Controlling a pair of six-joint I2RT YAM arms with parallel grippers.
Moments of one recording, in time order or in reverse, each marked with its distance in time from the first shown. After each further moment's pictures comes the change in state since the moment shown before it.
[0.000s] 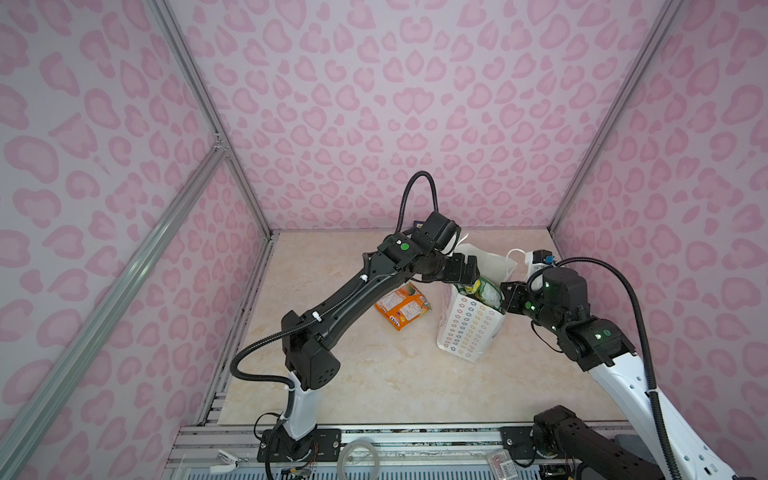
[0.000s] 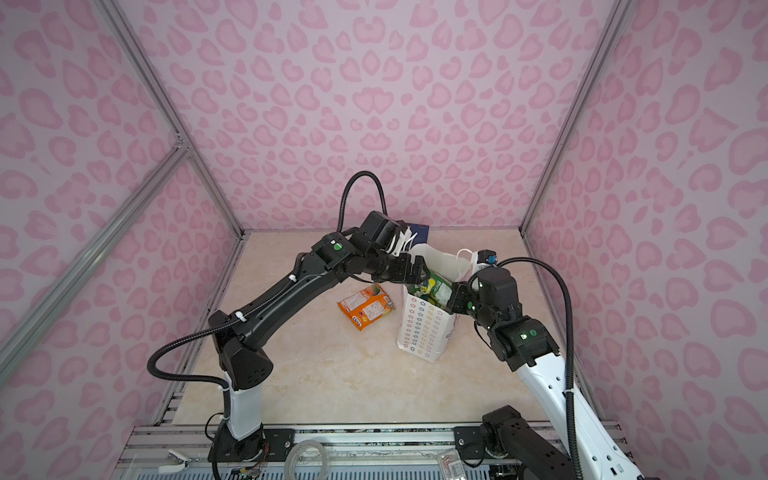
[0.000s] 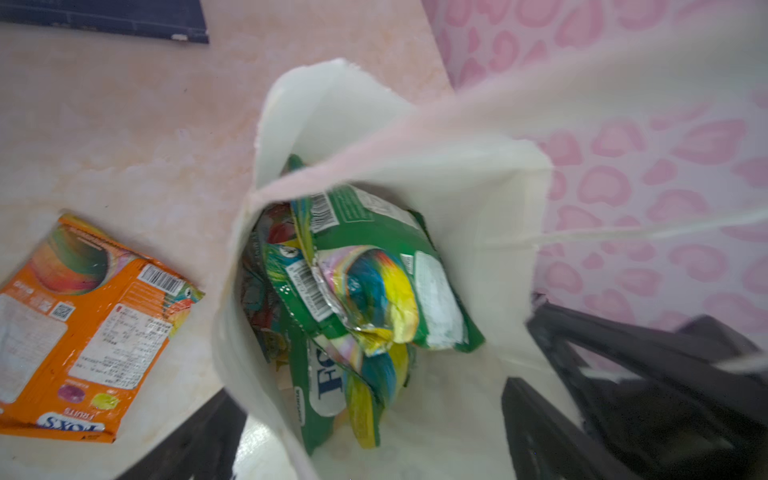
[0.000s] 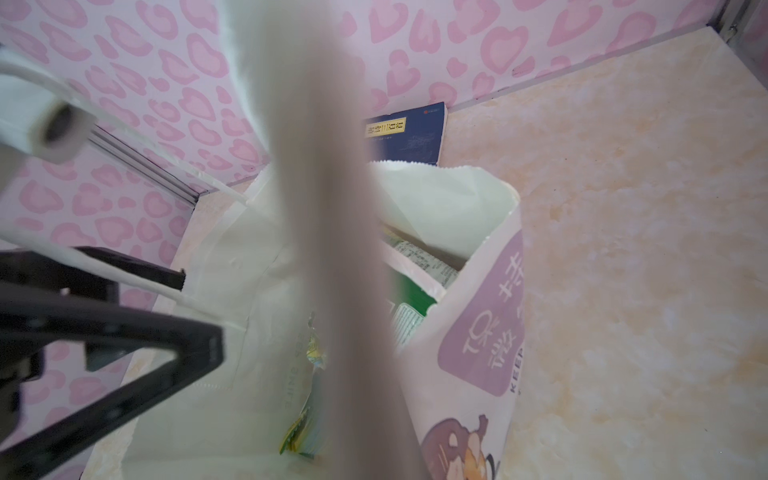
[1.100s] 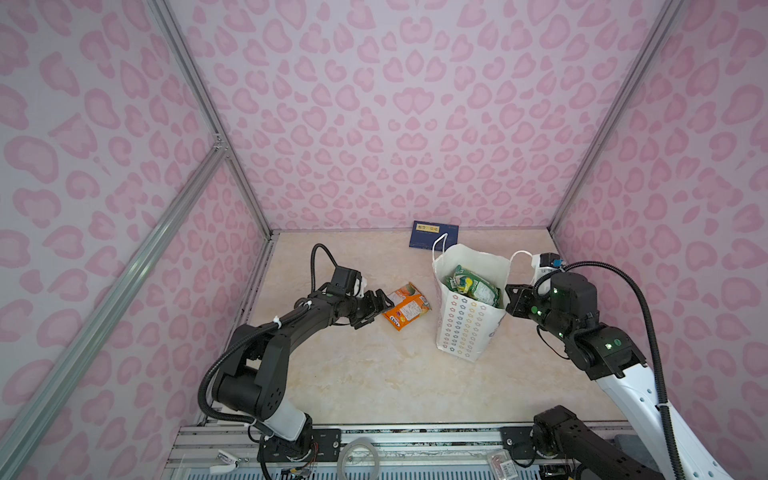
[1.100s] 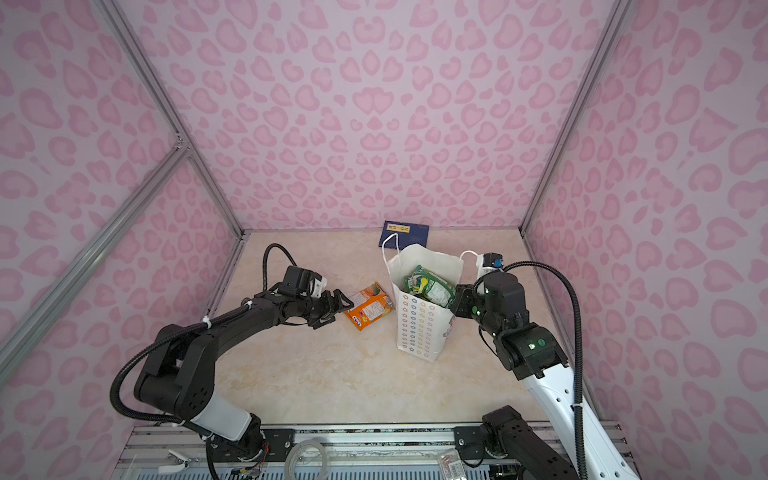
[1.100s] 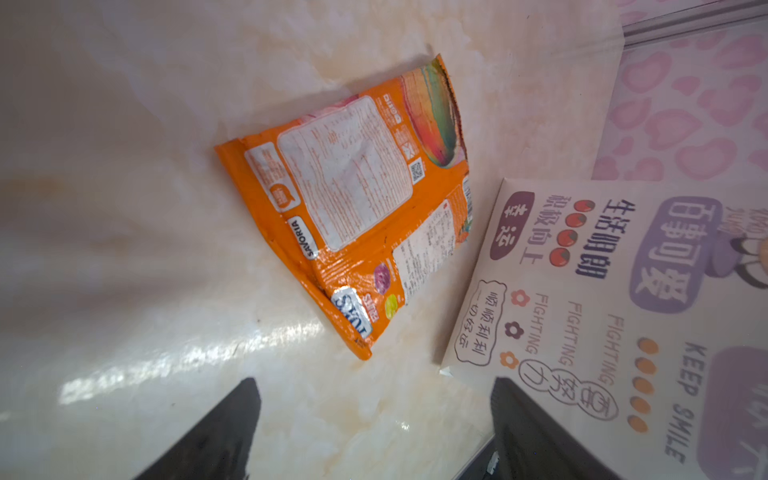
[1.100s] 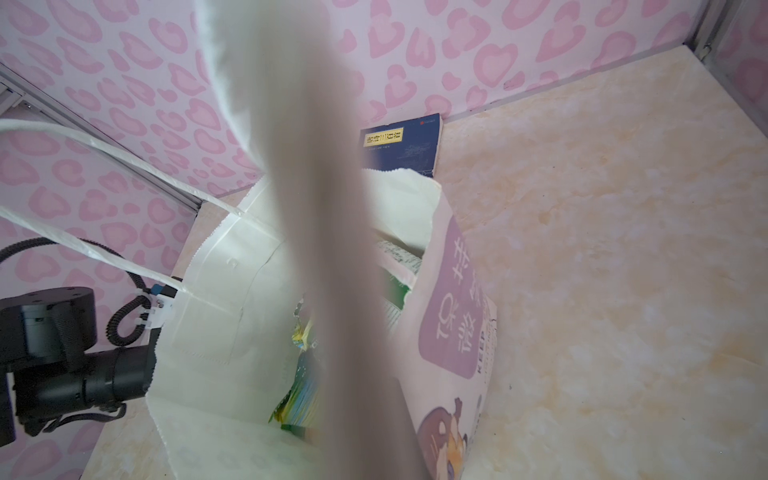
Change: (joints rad) left arm 0.499 -0.309 -1.233 0.712 0.281 -0.193; right arm 0.000 -0.063 0.000 -0.037 0.019 -0.005
